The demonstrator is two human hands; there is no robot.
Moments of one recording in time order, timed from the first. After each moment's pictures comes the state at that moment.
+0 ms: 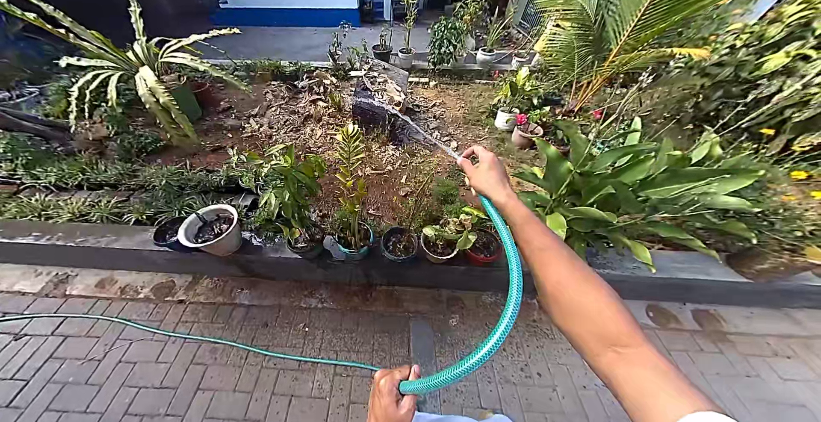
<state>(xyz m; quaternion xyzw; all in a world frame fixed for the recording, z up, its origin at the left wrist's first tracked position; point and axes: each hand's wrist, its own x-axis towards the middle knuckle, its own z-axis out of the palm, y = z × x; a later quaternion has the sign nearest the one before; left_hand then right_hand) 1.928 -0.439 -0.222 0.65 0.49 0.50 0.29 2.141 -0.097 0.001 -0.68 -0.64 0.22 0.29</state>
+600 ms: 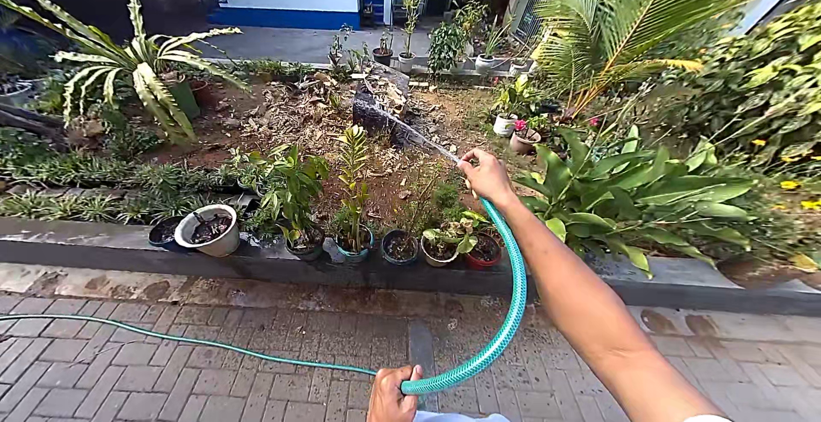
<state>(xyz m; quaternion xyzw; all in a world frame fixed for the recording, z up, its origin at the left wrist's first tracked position) 1.917 -0.431 -0.223 0.66 0.48 0.49 0.30 2.129 -0.094 0.003 -0.67 -0.65 0.22 0.28</state>
